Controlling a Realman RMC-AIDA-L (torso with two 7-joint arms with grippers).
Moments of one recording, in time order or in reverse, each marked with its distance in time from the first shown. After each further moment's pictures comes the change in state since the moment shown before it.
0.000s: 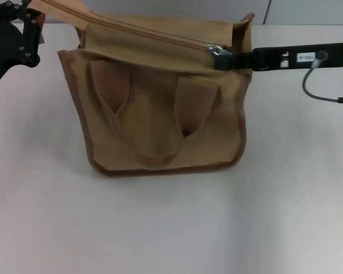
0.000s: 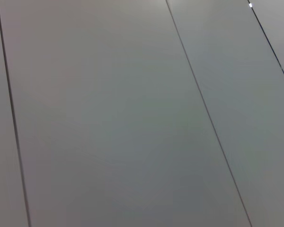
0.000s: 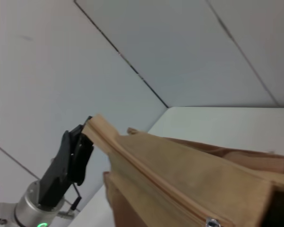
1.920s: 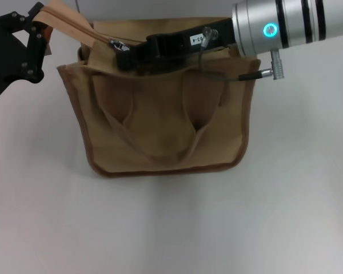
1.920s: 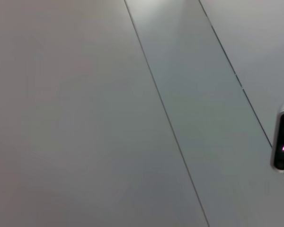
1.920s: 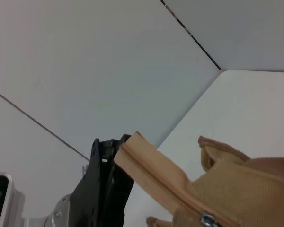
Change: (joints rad) left arm 0.030 0.000 0.014 0.015 0.042 0.117 0.000; right arm 0.346 0.040 -0.136 0.274 0.034 0.134 0.064
